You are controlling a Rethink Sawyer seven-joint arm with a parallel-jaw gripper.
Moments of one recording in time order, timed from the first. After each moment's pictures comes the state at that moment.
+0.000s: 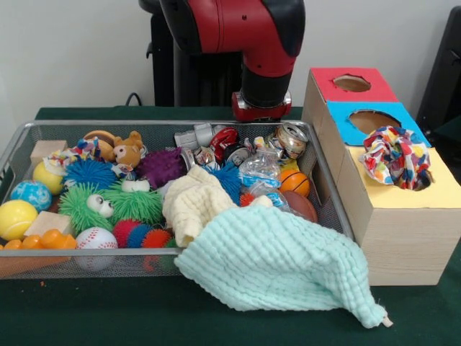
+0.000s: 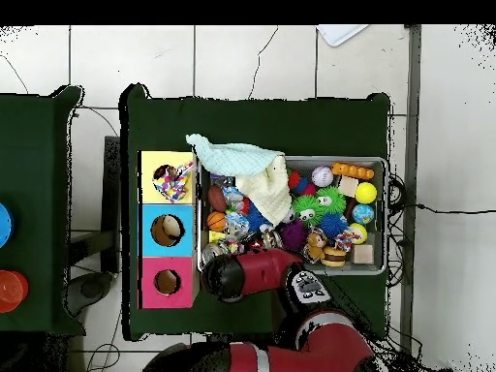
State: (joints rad) arm -0.26 -0.45 0.10 1.87 -0.38 0.42 1.71
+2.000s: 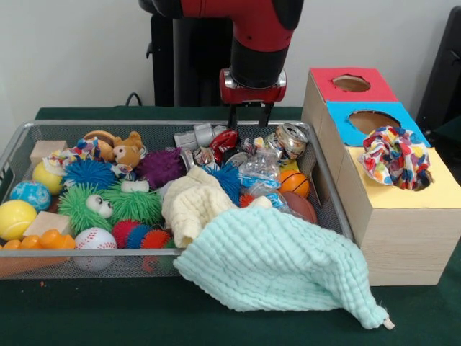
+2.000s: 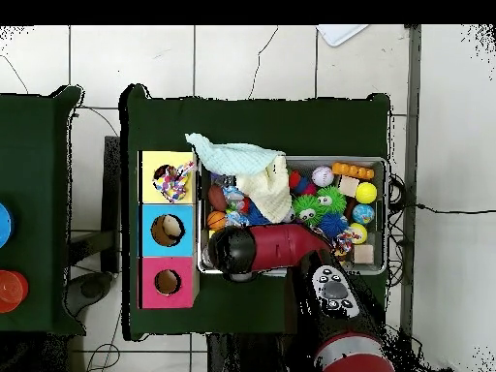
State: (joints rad) arm -0.30 -0.61 0.14 1.78 -0.34 0.67 1.71
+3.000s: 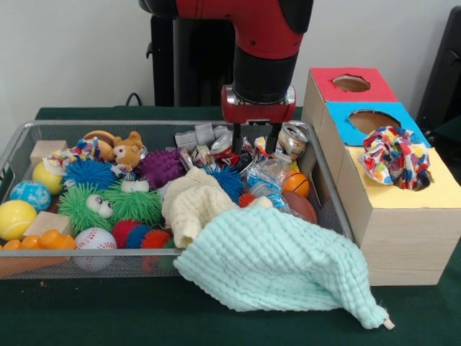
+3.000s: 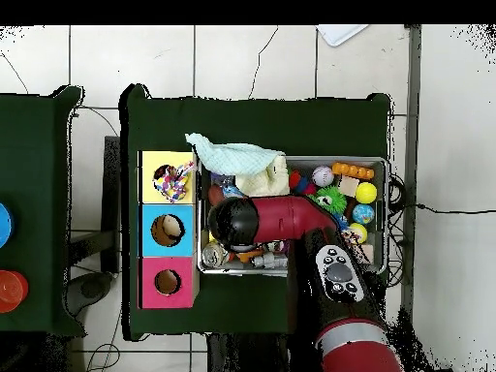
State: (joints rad) arm -0.30 -0.59 0.16 1.64 -0.32 0.68 1.71
